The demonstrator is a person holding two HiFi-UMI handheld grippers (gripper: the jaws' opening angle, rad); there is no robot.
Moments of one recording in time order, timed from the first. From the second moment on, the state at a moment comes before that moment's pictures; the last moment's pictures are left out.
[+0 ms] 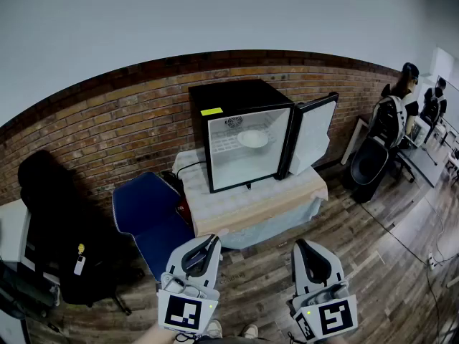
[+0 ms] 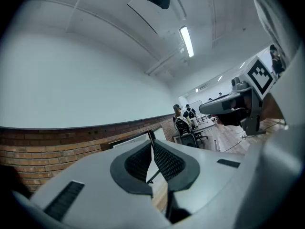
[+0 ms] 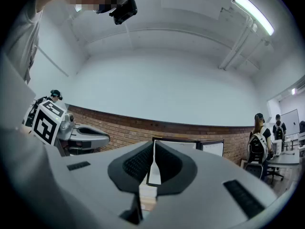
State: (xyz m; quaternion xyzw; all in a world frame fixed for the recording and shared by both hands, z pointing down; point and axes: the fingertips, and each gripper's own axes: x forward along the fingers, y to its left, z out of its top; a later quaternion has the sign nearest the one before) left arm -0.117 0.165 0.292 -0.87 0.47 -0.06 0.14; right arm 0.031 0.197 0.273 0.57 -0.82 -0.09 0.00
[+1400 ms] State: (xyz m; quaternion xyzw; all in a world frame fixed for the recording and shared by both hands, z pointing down) left arm -0.047 0.184 0.299 -0.85 0.50 -0.07 0.14; right arm 0.089 0.215 0.292 0.52 -0.85 -0.07 -0.01
